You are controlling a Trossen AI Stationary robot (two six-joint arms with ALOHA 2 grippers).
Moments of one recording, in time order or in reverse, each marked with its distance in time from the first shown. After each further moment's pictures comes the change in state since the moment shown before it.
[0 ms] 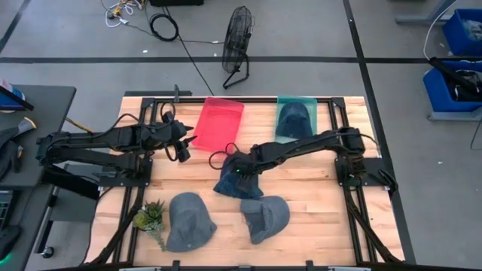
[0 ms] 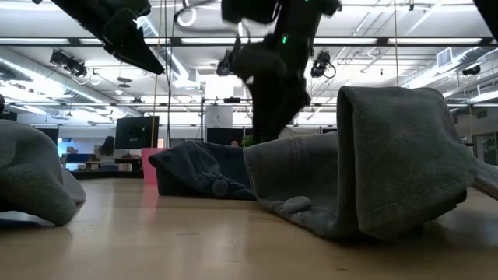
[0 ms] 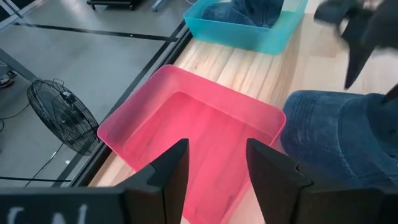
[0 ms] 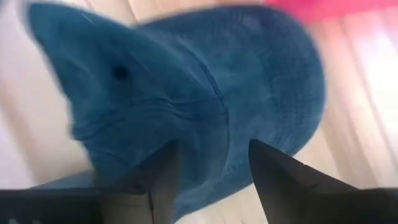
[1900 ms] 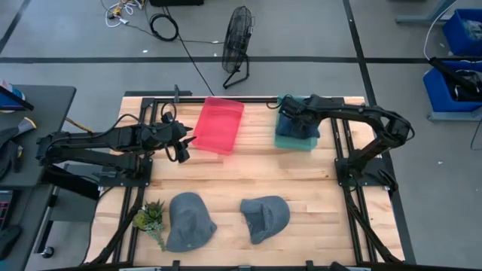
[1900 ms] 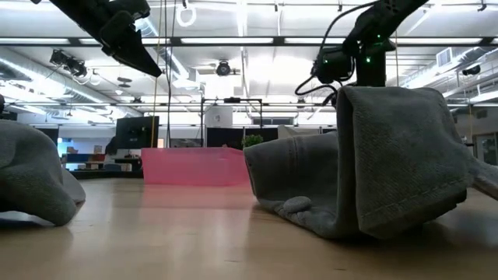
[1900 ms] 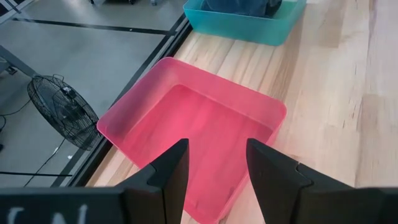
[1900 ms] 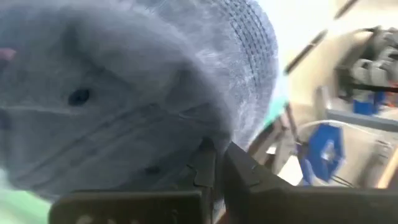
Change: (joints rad) left arm 0.000 0.000 0.000 -0.029 -0.001 -0.001; right arm -0.628 -0.488 -0.548 -0.127 0.457 -0.487
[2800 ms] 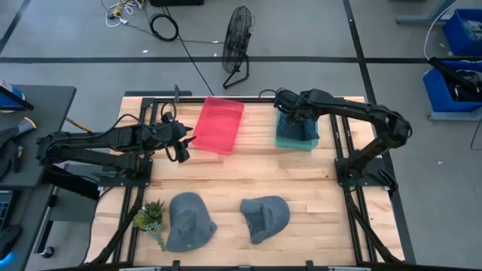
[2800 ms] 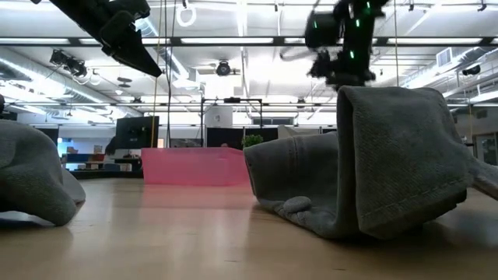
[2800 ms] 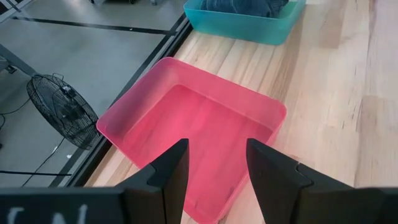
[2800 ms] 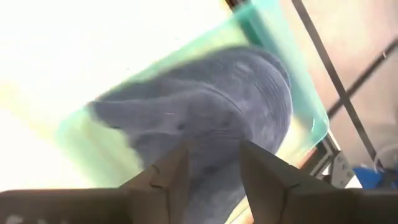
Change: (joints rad) left arm 0.000 0.000 0.000 0.001 0.000 -0.008; right arm 0.100 0.000 0.261 -0.152 -0.233 0.177
